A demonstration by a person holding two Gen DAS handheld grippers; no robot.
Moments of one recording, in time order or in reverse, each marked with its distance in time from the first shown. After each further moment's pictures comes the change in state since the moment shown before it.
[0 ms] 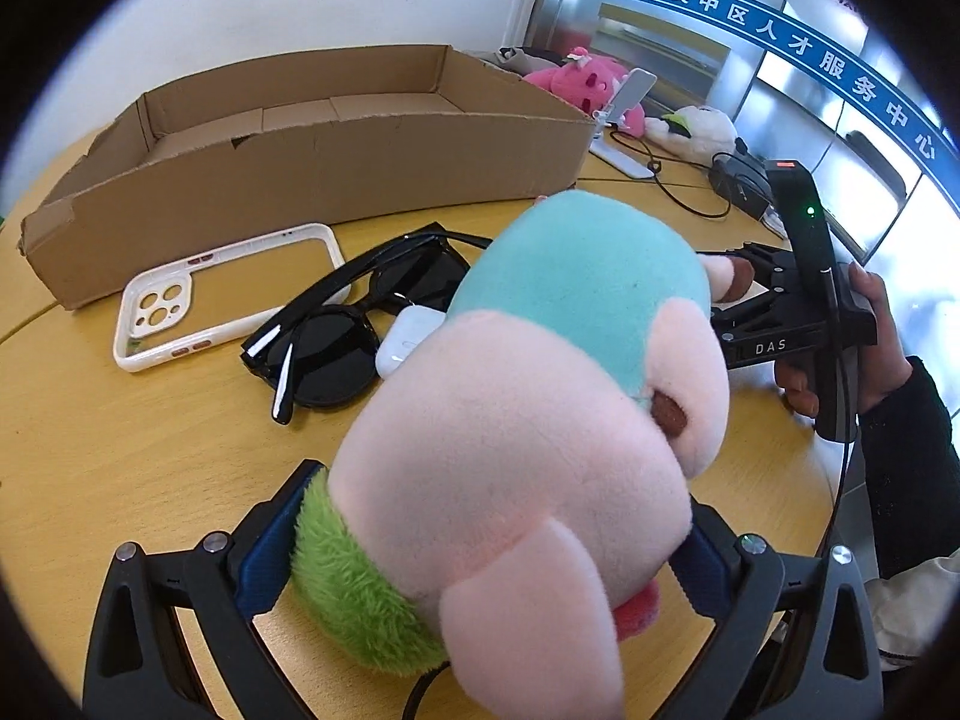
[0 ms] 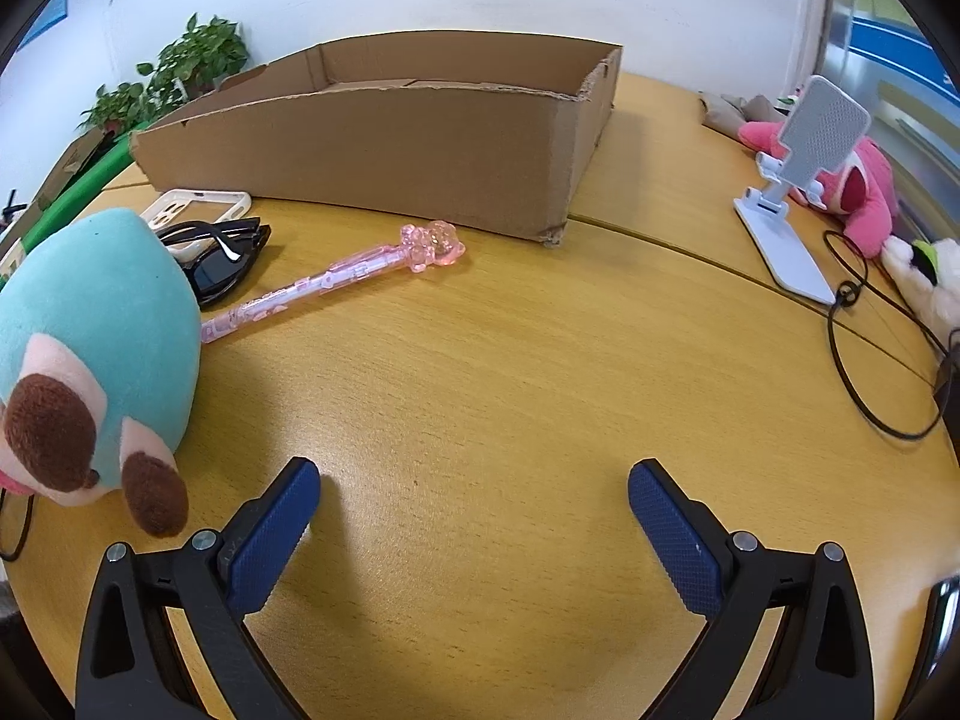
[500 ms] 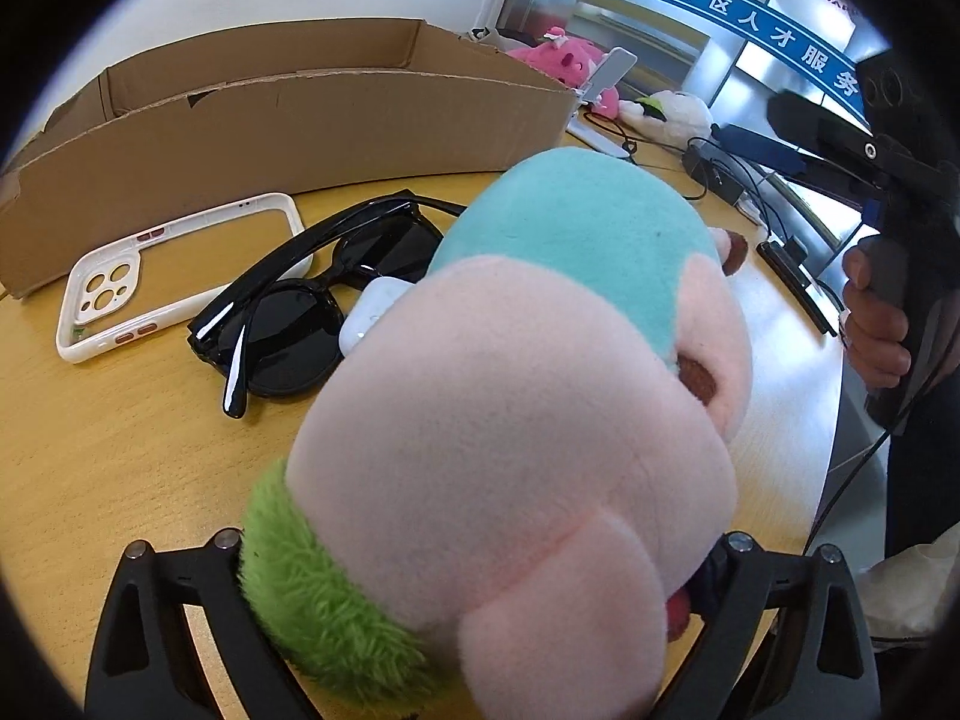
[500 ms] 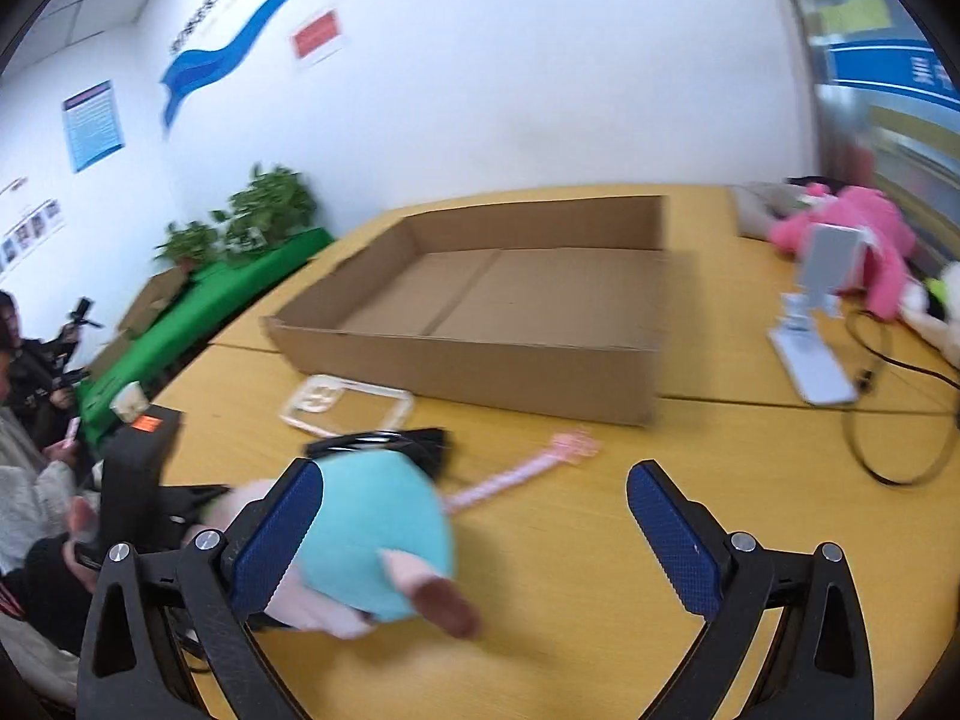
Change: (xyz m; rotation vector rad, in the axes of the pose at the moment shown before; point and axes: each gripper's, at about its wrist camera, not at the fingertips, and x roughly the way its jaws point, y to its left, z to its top) left arm 0.010 0.014 -0.004 0.001 0.034 -0.103; right arm -0.102 0.036 0.041 0.106 -0.302 0.238
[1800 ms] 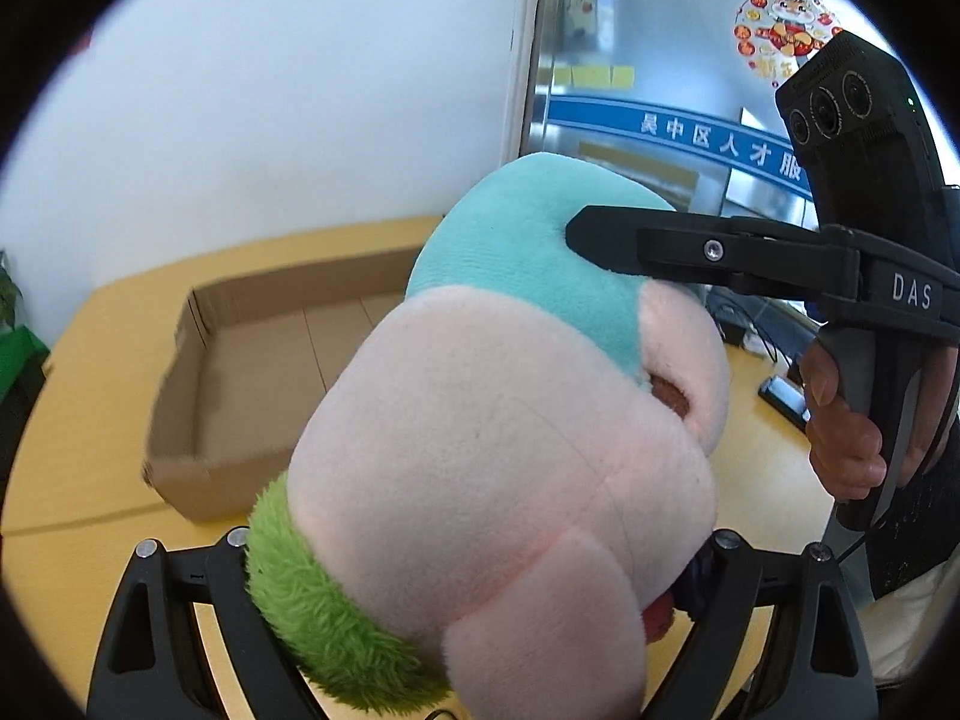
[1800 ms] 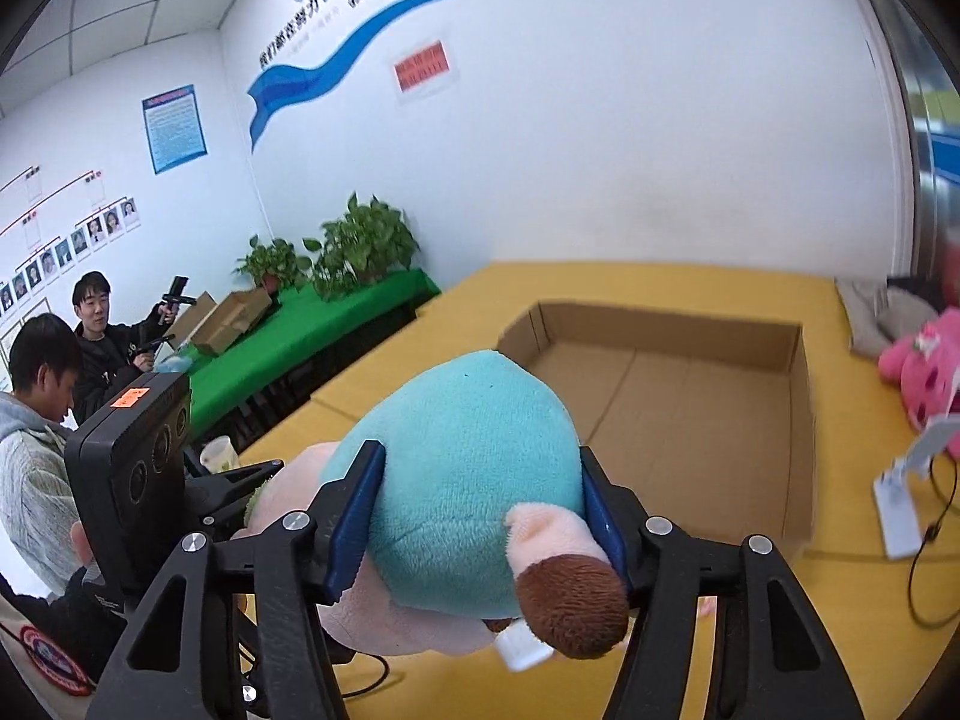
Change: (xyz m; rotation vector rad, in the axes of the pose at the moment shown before) left arm -0.157 -0.010 0.076 0.118 -0.364 0.172; right arm -0.021 0.103 0.106 -0.091 -0.107 0.148
